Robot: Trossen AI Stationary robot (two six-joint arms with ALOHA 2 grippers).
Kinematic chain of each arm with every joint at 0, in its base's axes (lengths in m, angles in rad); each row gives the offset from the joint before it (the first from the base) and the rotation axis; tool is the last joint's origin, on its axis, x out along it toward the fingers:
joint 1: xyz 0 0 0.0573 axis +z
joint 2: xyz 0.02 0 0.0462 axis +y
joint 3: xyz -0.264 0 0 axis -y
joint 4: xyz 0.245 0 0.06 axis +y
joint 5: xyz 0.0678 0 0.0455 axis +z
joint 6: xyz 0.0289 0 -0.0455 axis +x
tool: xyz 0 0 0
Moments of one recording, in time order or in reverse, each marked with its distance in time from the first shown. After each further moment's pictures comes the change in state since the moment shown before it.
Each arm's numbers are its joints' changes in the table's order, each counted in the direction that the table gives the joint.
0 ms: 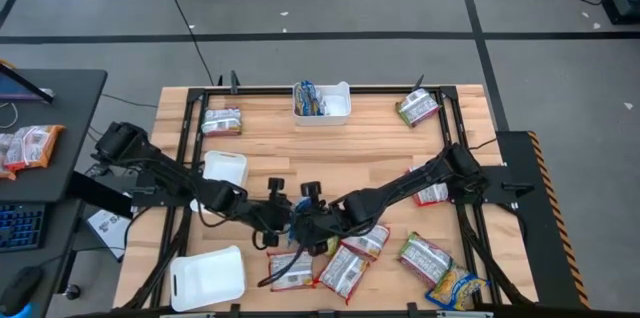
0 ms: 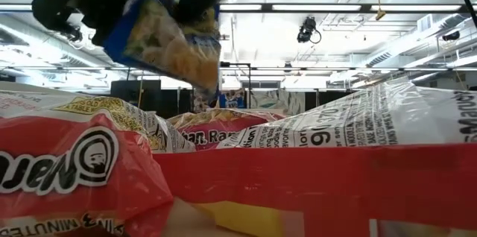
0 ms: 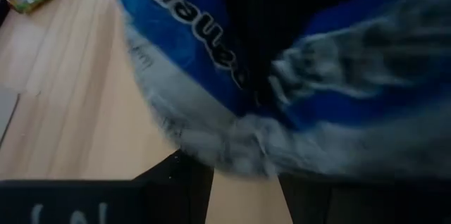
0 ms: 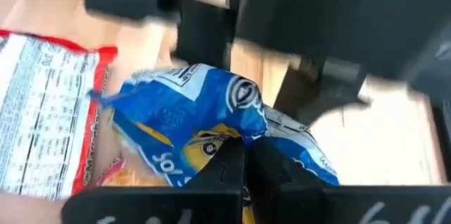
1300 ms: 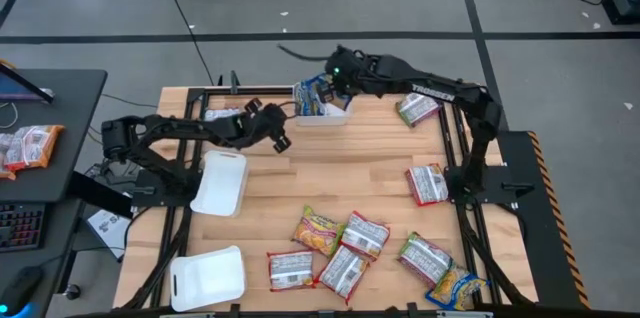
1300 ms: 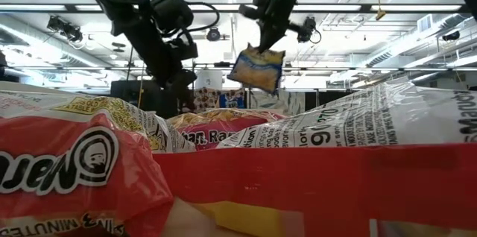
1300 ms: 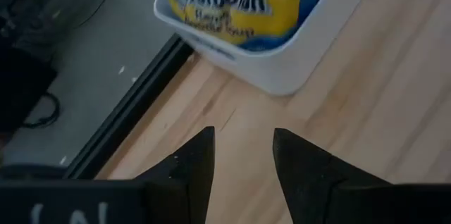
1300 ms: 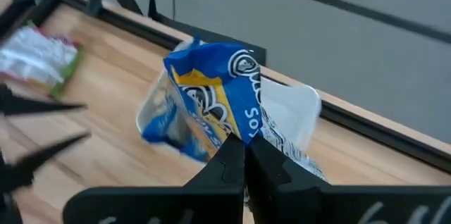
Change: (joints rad) left arm 0.792 0.002 0.001 0.067 0.058 0.064; right arm -0.764 -0.271 0.000 0.226 0.123 0.633
